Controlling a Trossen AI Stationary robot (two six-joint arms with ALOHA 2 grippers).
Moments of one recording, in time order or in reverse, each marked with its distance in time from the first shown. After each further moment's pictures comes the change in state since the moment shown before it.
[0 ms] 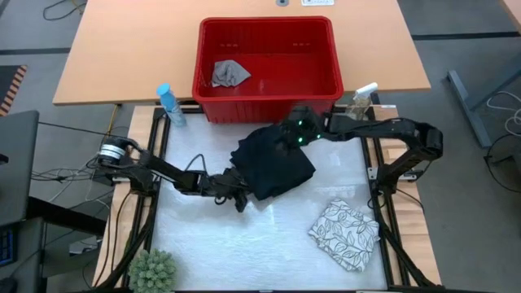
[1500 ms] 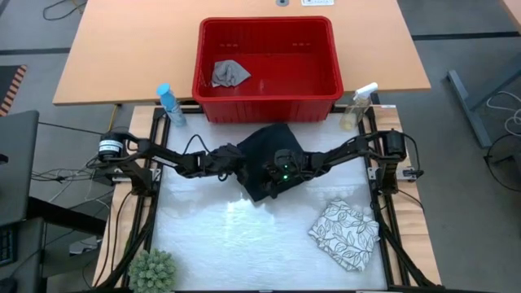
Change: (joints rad) left arm 0.282 -0.009 0.000 -0.044 -0.036 0.144; right arm 0.206 0.373 -0.242 0.614 0.008 0.076
